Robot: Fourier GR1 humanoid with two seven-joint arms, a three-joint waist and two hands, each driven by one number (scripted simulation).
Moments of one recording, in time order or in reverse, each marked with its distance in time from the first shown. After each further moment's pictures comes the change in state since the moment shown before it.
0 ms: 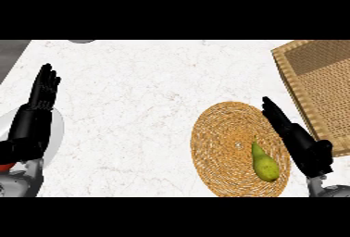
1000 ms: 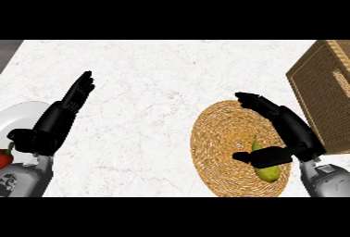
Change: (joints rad) left arm -0.054 0.010 -0.067 0.073 0.074 -0.281 0.065; right arm -0.148 0.025 0.007 -0.051 0.057 0.095 0.098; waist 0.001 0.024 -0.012
